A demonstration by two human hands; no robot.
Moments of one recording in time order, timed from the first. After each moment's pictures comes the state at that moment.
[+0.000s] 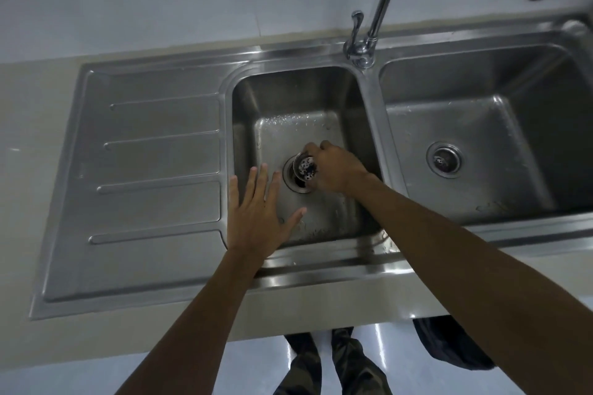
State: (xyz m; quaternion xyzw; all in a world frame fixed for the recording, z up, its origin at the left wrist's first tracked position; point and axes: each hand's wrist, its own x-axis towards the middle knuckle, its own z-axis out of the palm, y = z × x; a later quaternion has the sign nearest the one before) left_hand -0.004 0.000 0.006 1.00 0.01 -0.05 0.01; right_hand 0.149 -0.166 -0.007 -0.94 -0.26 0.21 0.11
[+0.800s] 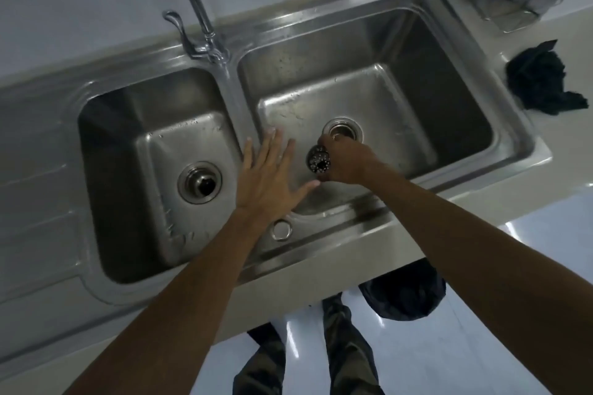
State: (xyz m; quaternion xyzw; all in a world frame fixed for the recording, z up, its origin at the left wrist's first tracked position) left_hand 0.097 -0.230 0.021 0.98 -0.17 -0.07 0.00; right_hand 0.157 -0.439 0.002 -0.96 -0.11 0.23 0.12
